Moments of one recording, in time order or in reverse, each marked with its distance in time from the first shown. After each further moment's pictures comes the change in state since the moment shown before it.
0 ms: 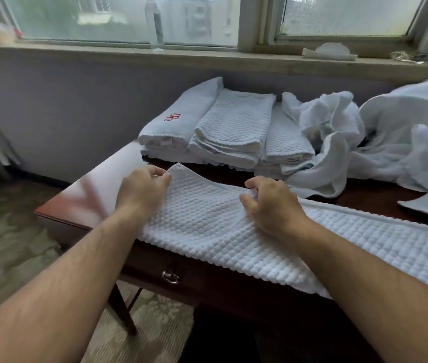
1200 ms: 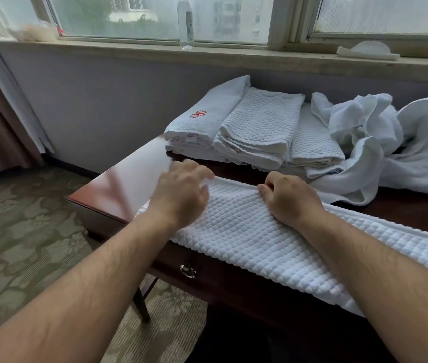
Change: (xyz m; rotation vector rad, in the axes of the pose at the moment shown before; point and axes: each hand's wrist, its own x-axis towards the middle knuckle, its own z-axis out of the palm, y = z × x) left_hand -0.031 0.020 -0.004 0.324 -0.056 0.463; right_hand 0.037 0.015 0.016 -0.138 0.050 -0.137
